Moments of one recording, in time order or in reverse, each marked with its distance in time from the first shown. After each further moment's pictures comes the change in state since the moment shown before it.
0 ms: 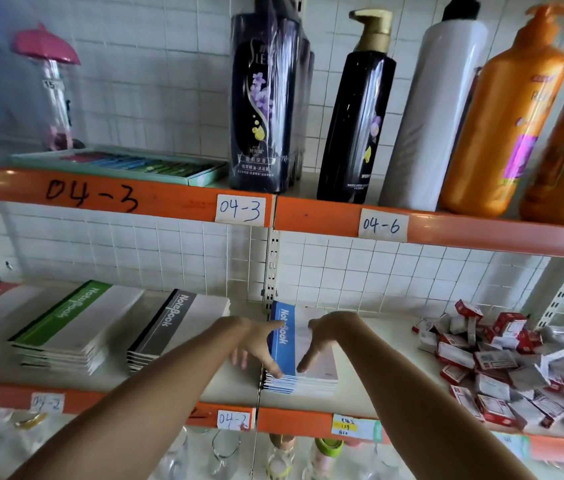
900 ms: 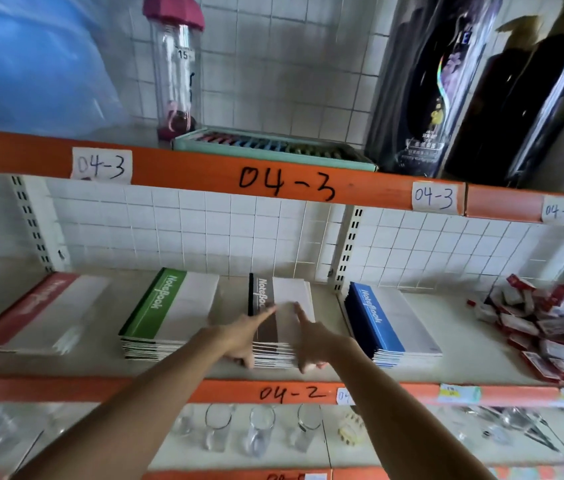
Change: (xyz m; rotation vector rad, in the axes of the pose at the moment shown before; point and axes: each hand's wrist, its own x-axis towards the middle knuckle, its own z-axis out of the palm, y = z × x) left_hand -0.065 -0.243 0.001 -0.008 0.190 0.082; right_hand 0.037 -0.235 0.040 0.447 0.149 -0.128
